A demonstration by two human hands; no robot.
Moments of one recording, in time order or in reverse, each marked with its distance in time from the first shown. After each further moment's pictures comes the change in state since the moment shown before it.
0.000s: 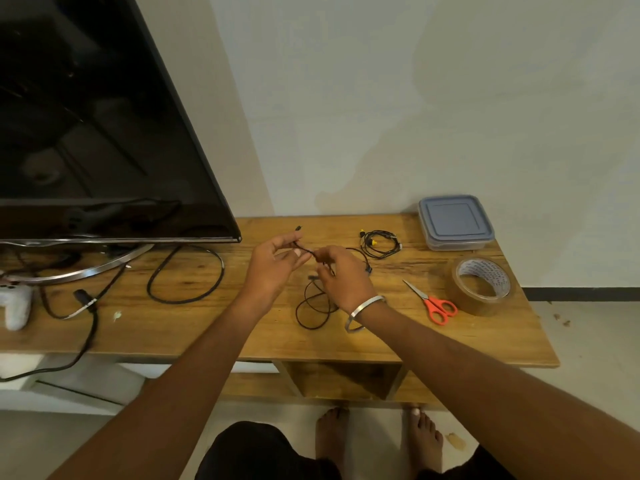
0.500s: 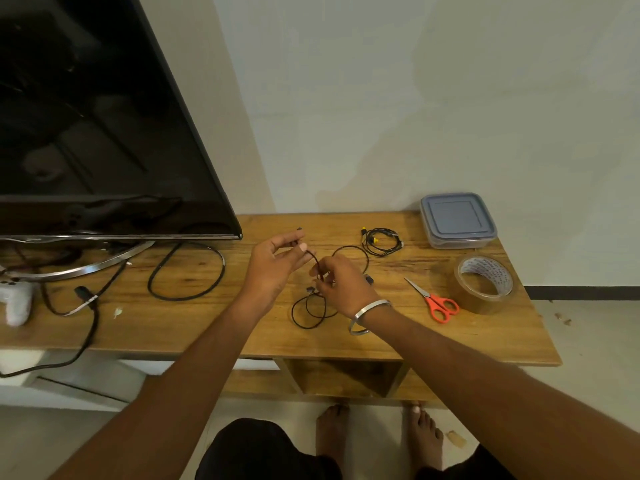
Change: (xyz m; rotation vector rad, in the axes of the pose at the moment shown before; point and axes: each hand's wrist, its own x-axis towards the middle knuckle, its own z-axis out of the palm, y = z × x) left_hand -0.007 0.003 0.001 -0.073 0.002 0.004; right_hand -0.006 0.010 0.005 -0.035 -0.156 -0.013
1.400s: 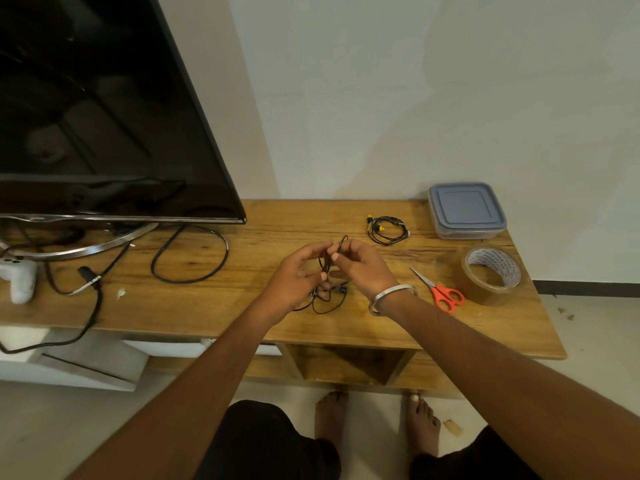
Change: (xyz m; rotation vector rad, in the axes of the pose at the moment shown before) left_hand -0.019 -0.033 0.002 0.239 -0.272 -0.060; right_hand 0.000 0.012 -0.006 0.689 0.040 0.287
